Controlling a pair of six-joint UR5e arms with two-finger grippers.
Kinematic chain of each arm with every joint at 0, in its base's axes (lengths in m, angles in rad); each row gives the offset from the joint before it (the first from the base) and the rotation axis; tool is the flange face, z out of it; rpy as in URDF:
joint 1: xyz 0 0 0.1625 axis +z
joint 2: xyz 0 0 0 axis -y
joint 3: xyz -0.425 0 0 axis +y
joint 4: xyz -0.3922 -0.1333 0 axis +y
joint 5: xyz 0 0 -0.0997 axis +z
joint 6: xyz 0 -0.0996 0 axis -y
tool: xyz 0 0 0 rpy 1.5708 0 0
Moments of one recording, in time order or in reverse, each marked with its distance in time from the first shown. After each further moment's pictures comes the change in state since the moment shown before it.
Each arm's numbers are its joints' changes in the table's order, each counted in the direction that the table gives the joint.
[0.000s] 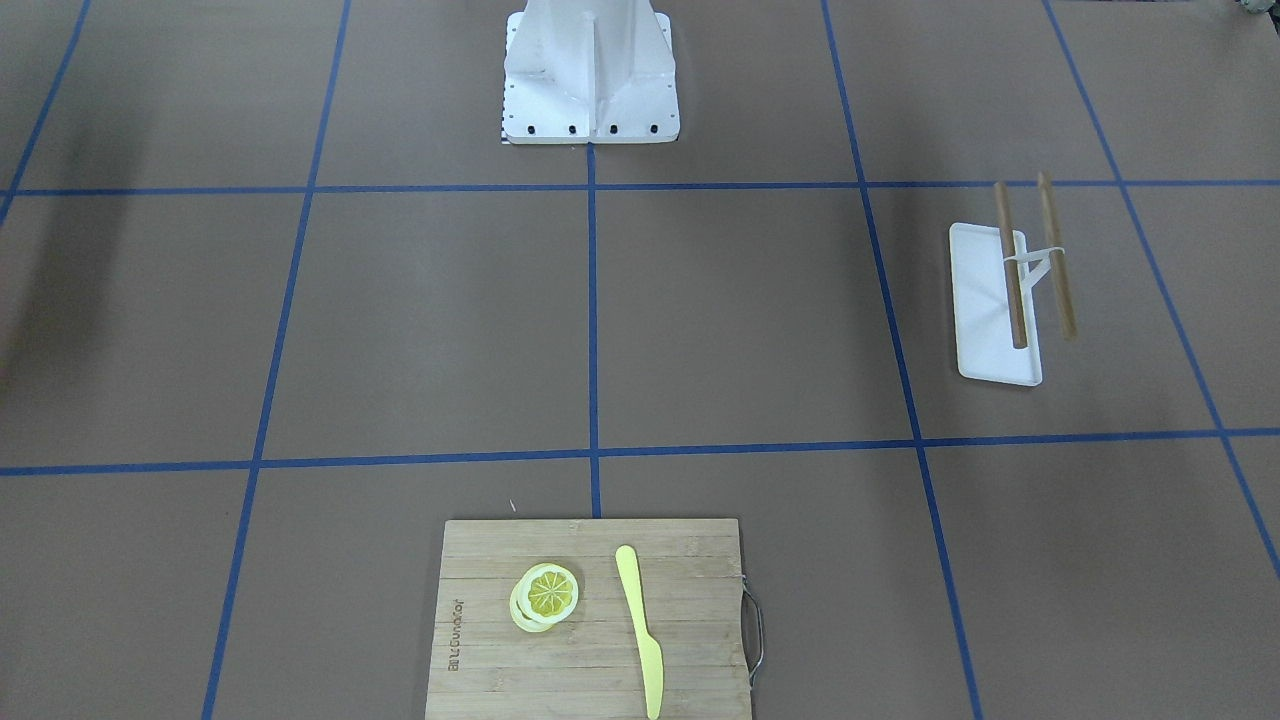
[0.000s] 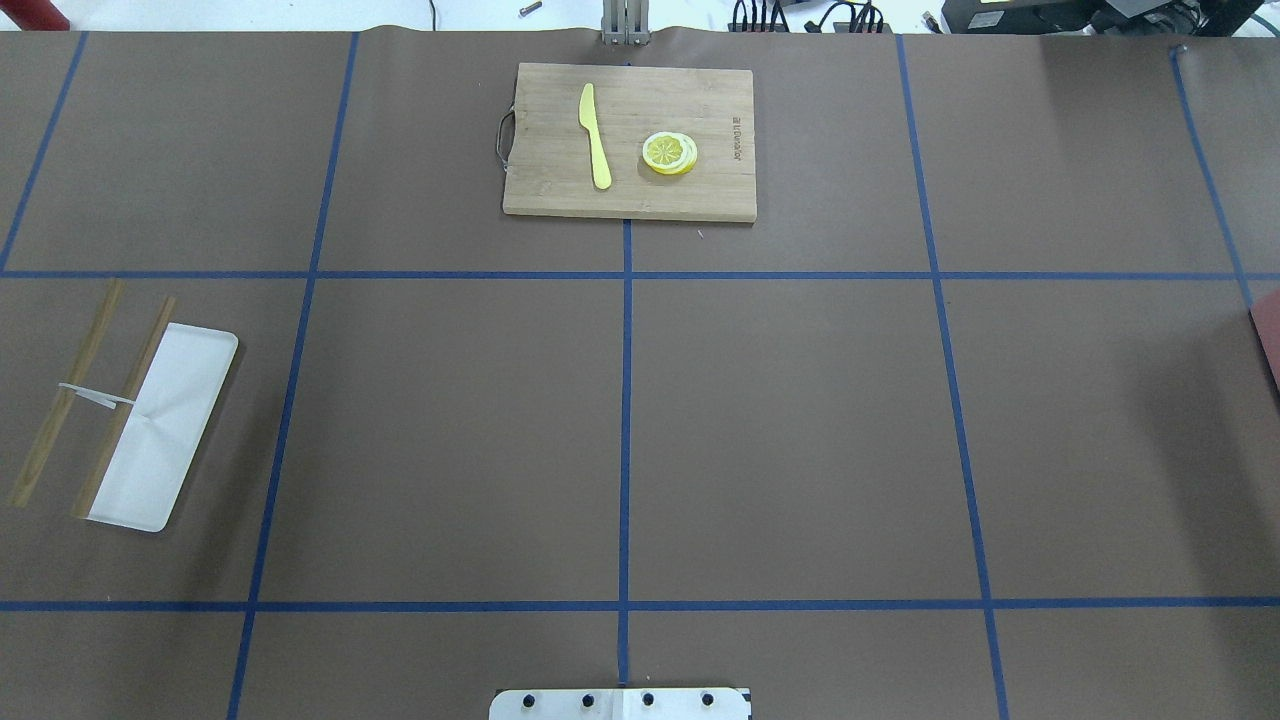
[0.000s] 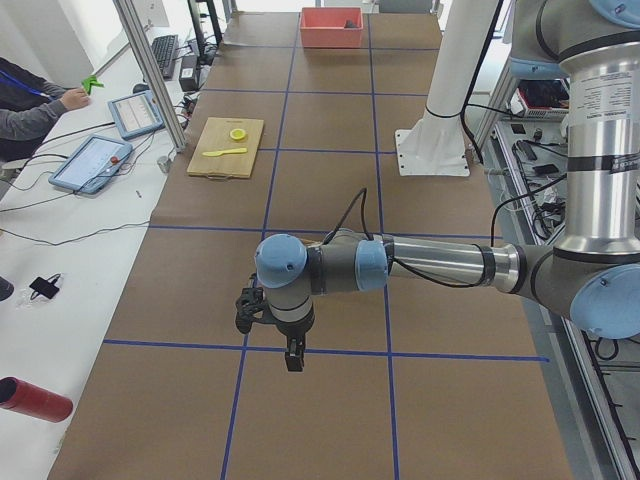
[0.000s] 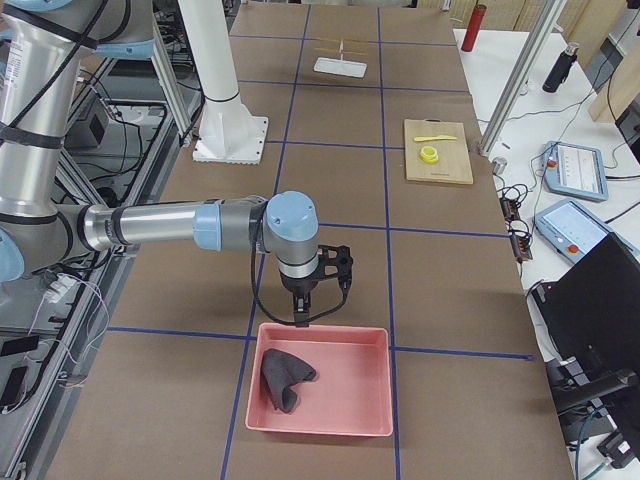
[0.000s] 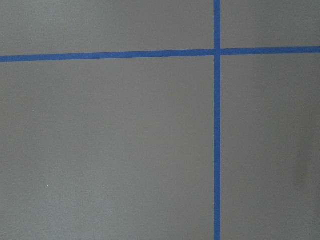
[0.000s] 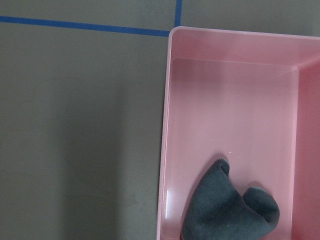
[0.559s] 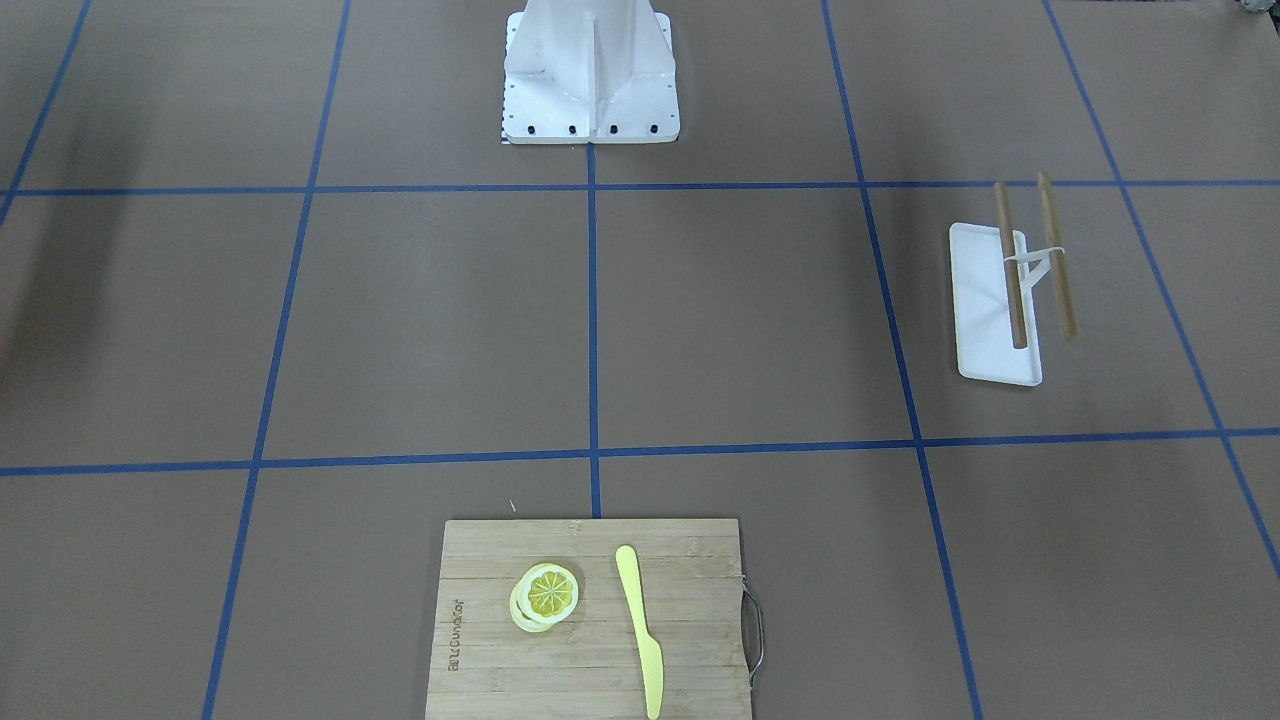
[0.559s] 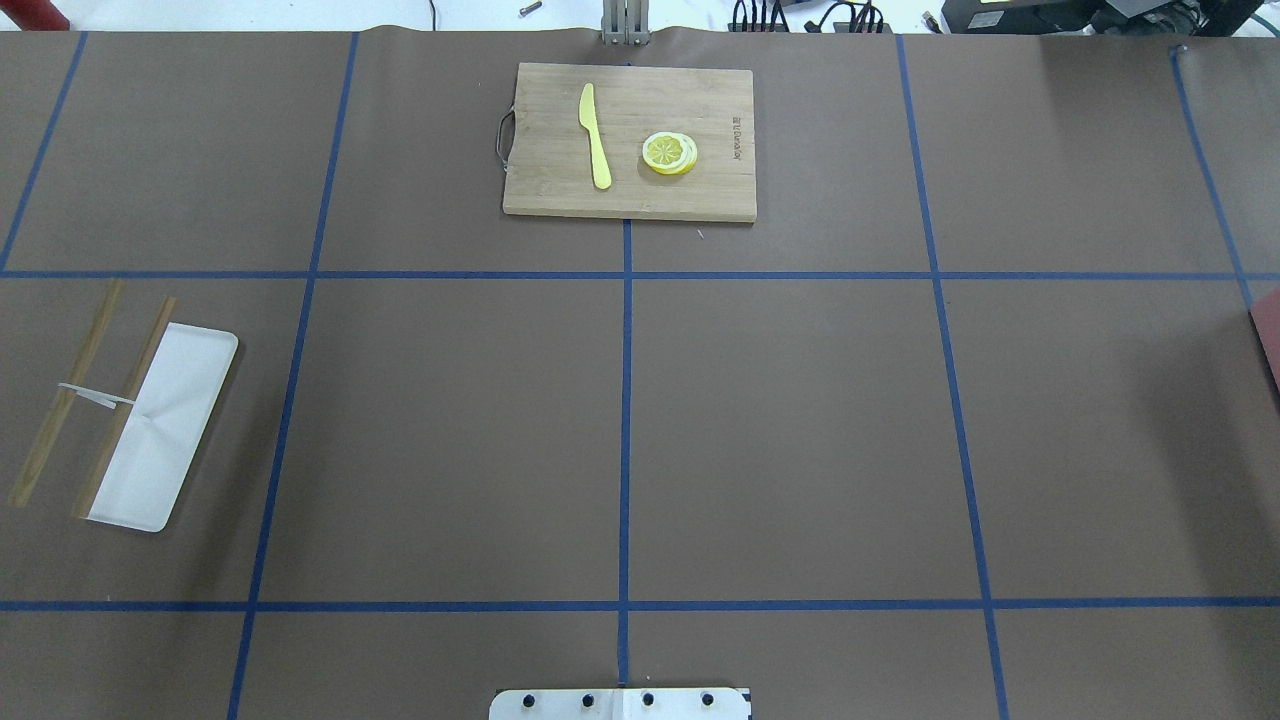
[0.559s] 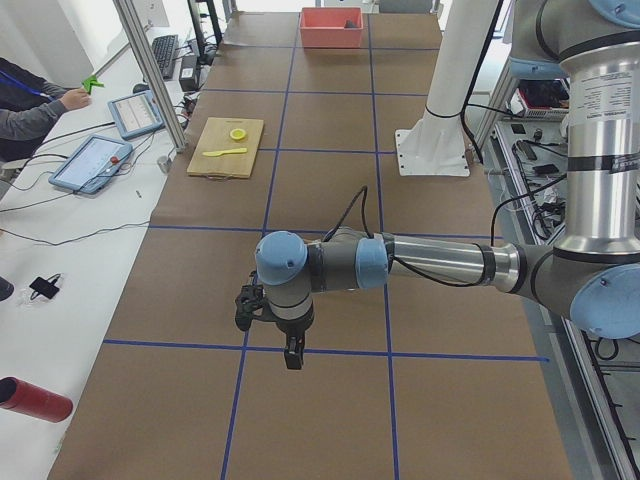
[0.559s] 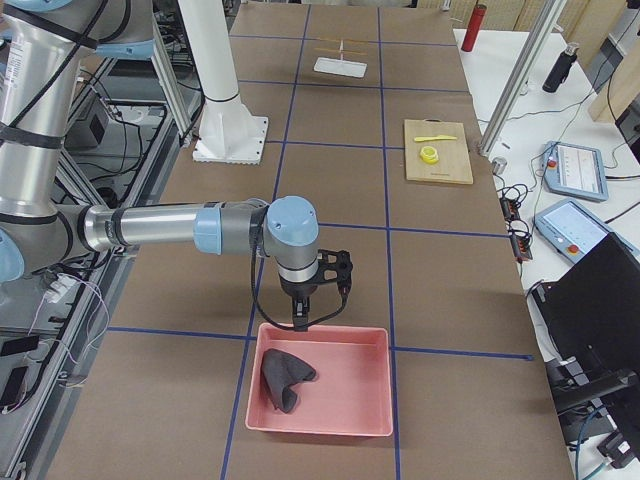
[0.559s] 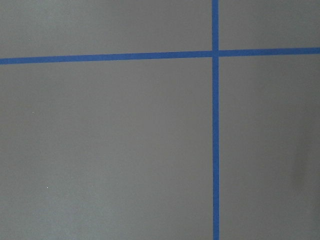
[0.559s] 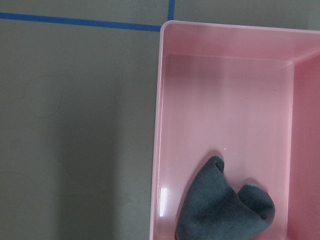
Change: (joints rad) left arm 0.000 0.000 0.010 -0.001 0.000 0.000; right arm 0.000 0.000 0.017 -0.003 0.011 0.000
